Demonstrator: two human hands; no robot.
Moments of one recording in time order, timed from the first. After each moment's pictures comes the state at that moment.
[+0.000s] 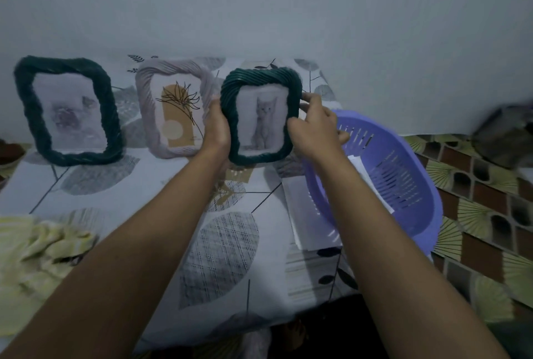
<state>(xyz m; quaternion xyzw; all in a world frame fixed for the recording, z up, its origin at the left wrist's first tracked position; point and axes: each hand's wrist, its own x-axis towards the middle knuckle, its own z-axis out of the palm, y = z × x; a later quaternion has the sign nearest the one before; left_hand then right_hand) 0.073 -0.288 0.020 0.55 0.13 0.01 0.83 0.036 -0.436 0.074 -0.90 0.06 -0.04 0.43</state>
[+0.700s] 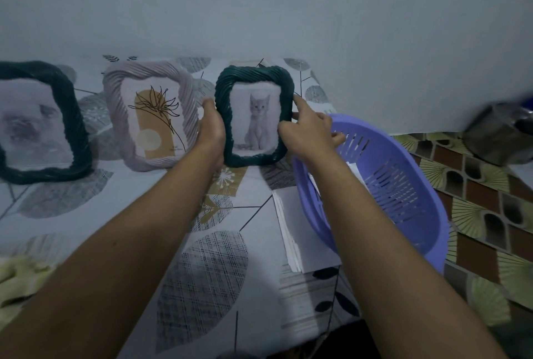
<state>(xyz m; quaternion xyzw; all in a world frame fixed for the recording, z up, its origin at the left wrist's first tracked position) 0.131 -0.296 -0.002 0.55 0.20 -0.02 0.81 0.070 -0.443 0.063 -0.92 0.08 0.00 0.39</state>
